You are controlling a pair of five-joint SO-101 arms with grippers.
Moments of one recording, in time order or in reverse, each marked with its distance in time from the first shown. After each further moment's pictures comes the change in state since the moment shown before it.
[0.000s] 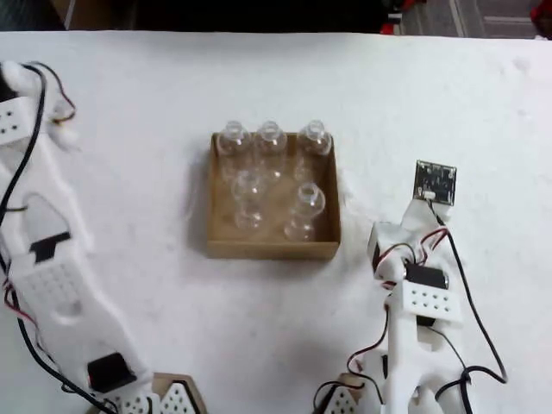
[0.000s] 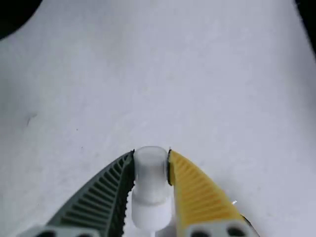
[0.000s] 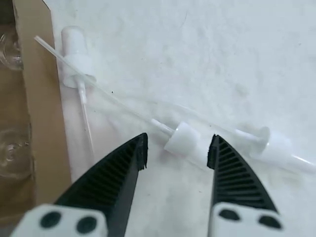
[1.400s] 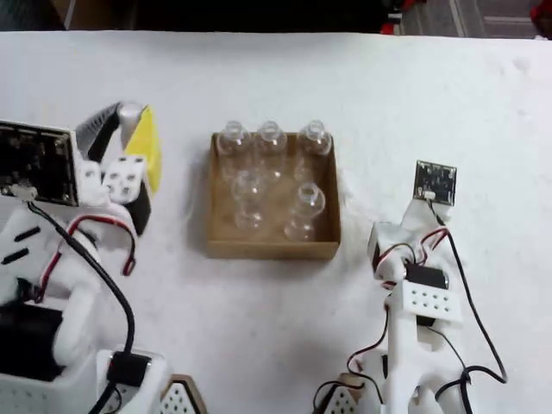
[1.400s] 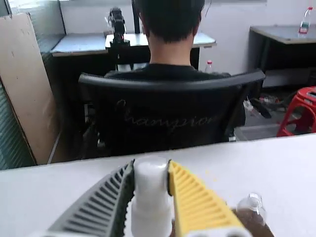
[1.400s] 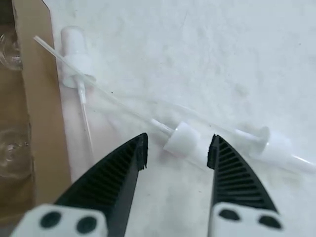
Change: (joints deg) left arm 31.0 -90.7 84.7 -45.9 -35.9; right arm 0.0 0.0 0.0 0.0 0.0
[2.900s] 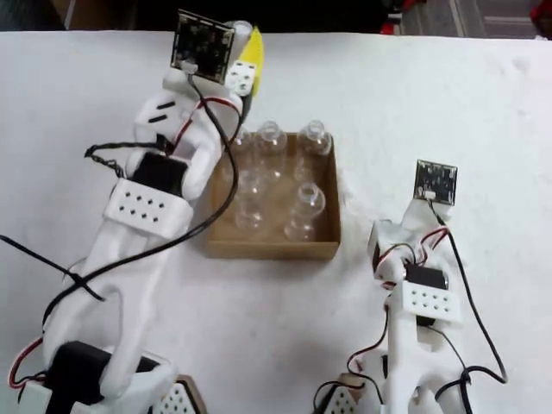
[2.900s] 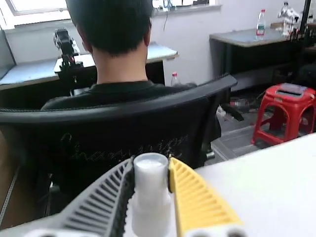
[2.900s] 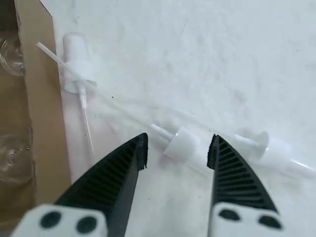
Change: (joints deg) left arm 9.7 42.5 -2.5 -43.3 -4.0; right arm 0.0 0.0 0.4 -1.6 0.0
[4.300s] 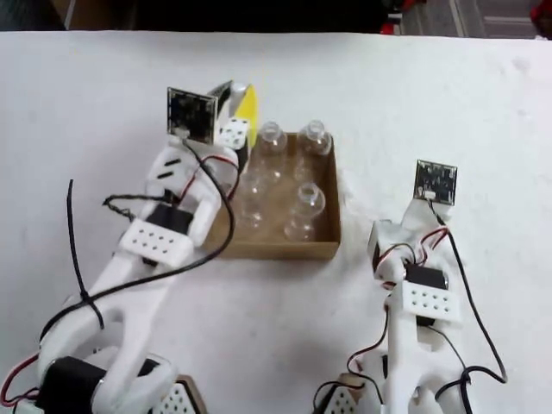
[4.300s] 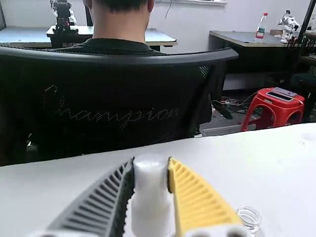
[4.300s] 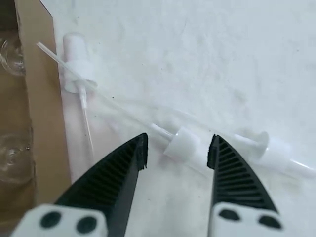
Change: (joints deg) left arm -0.1 -5.6 31.3 -23.6 7.7; right arm 0.0 0.0 0.0 0.0 0.0
